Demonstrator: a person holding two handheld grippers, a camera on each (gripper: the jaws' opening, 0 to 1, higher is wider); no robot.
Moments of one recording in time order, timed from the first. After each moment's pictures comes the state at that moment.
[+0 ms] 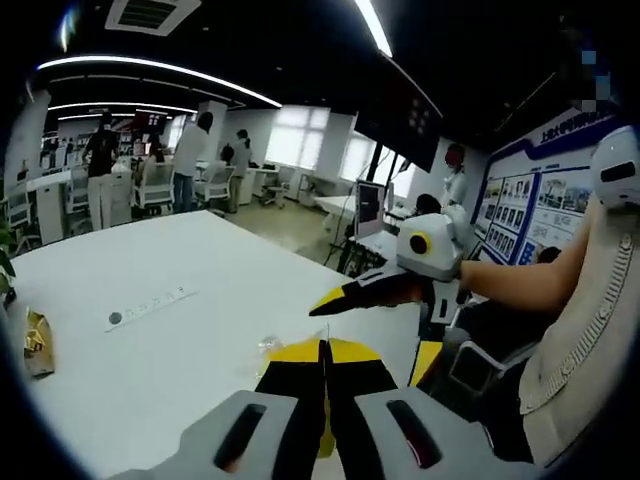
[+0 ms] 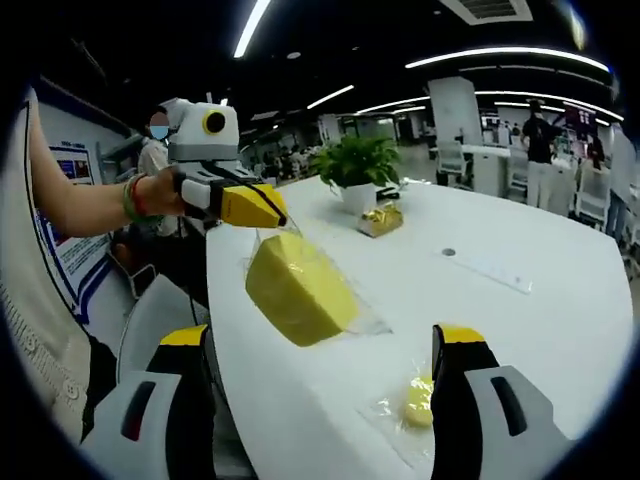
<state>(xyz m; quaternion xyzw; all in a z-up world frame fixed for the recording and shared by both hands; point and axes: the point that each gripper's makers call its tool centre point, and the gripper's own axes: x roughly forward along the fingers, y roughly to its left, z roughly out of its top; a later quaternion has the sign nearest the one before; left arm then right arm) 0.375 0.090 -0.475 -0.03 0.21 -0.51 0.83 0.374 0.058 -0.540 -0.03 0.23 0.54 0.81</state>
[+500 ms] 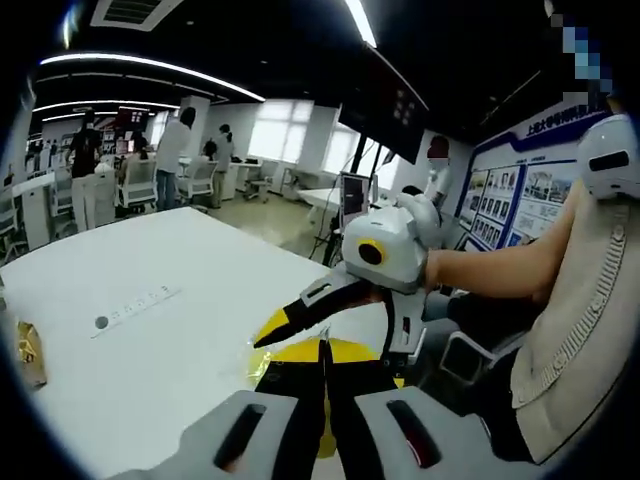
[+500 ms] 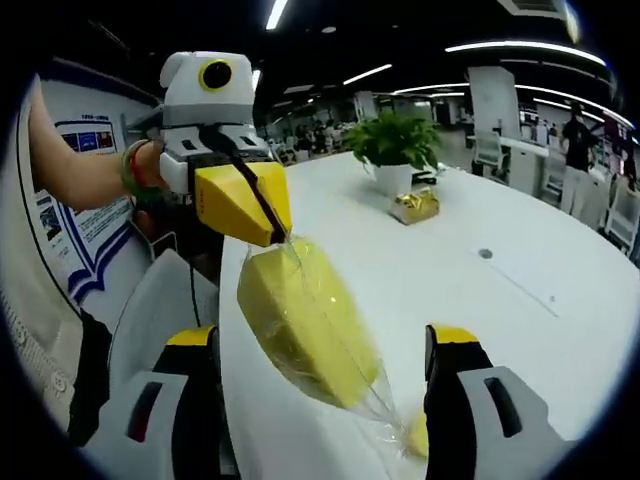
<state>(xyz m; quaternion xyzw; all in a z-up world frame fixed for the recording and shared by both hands) 0.377 0.080 -0.481 -0.03 0.22 -0.54 0.81 0.380 0.104 -0.565 -0.09 0.25 0.60 0.75</state>
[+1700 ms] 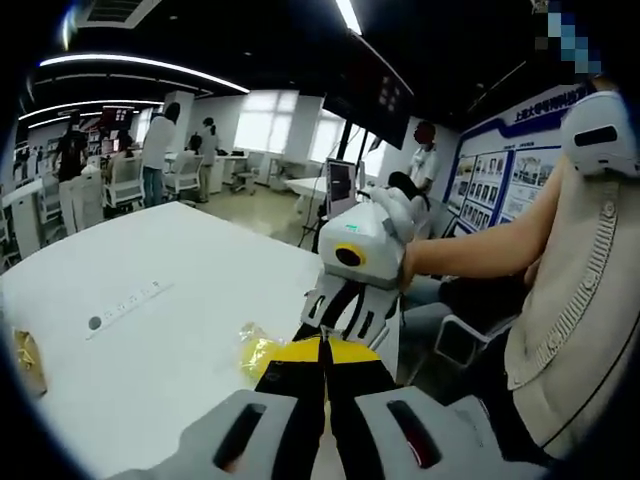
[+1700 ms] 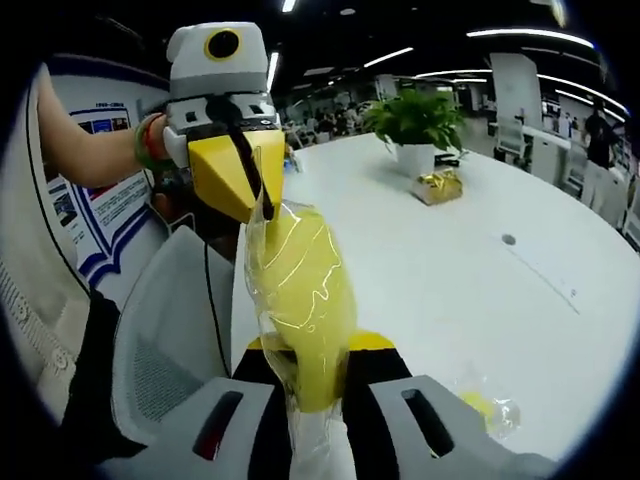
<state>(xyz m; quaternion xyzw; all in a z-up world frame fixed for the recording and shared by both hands) 0.367 0.082 -0.490 0.00 0.22 -0.56 0.79 0.366 0.101 -0.584 -0.10 0.28 0.63 0.72</state>
